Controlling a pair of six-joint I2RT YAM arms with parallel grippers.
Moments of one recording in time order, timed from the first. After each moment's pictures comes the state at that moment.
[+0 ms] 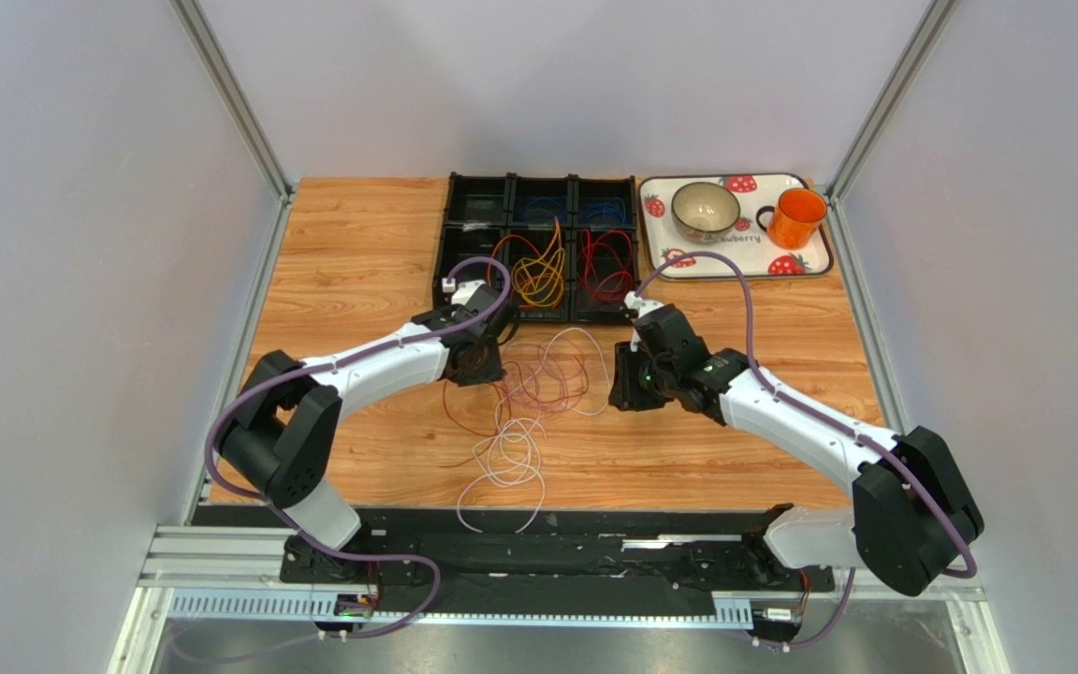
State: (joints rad) left arm -0.65 1.62 1.01 -0.50 -0.29 -0.75; right arm 0.63 1.30 0.79 -0.38 -0.07 0.46
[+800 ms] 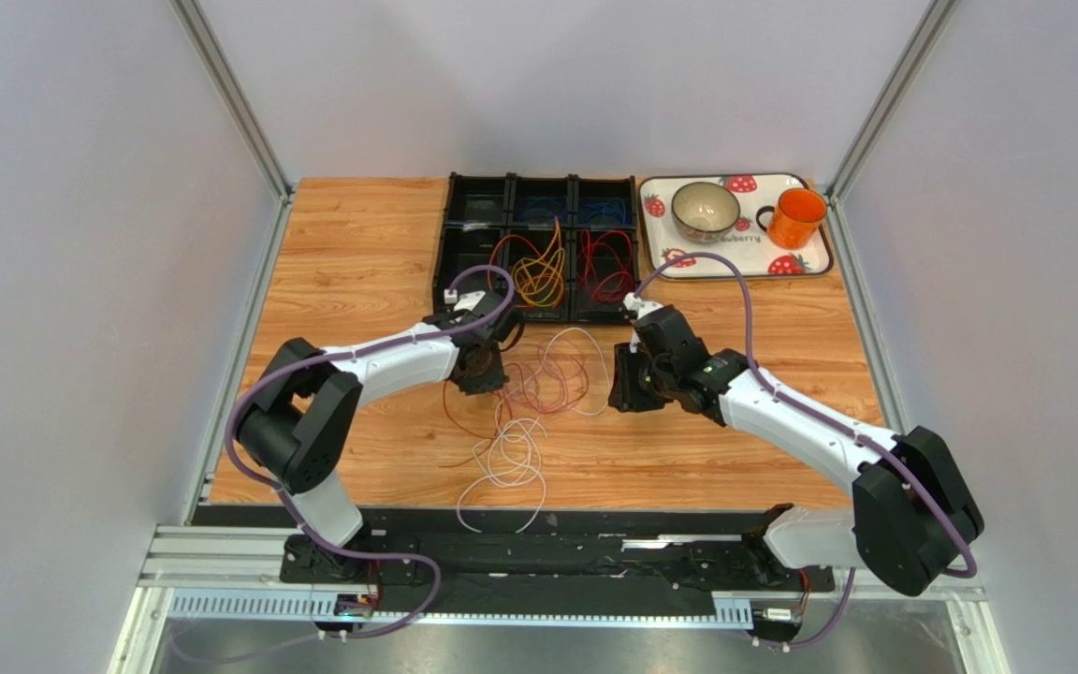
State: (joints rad) left arm -0.65 1.69 1.01 -0.50 -0.26 -0.82; right arm 0.63 1.30 0.78 -0.38 -0.07 0.46
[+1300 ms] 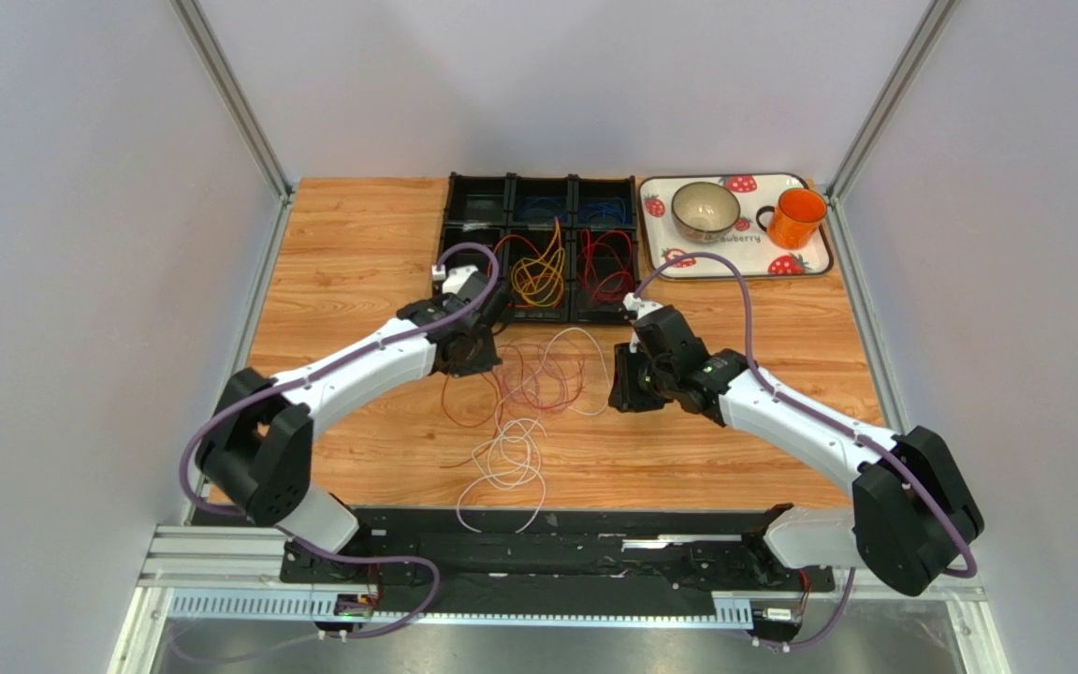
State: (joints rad) left arm -0.66 1.55 1.07 -0.62 -0.31 -0.78; right arm 0.64 1.30 0.78 -0.38 -0.07 0.46
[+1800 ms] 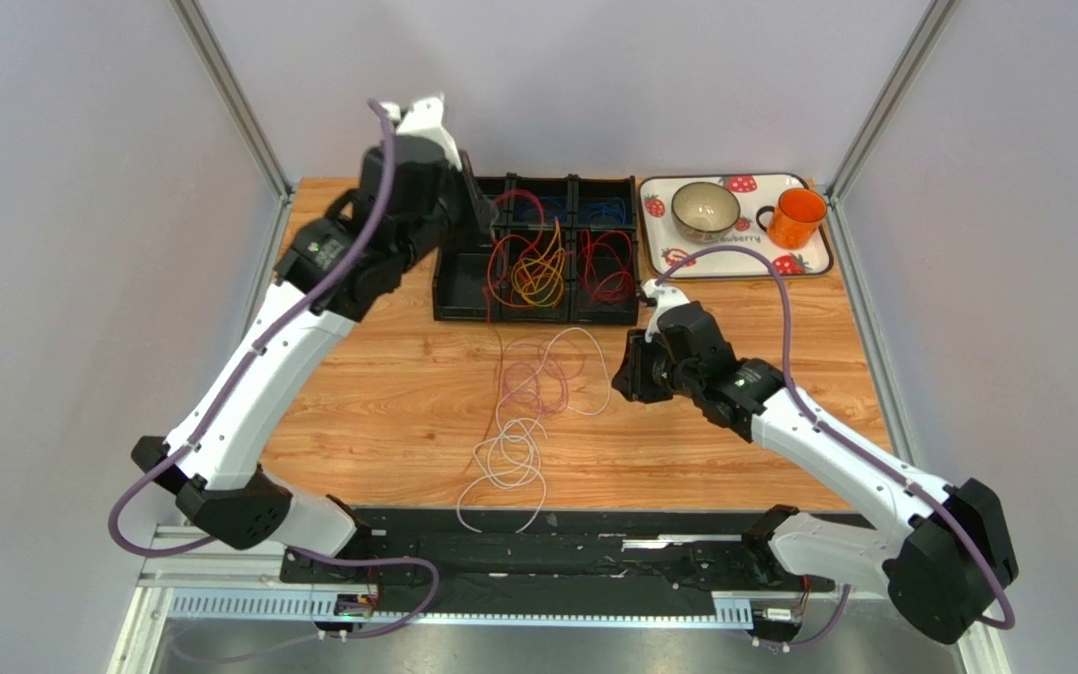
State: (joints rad) left arm -0.66 1.42 1.77 -0.81 -0.27 -0.56; right arm 0.64 1.14 0.78 -0.38 -0.05 0.46
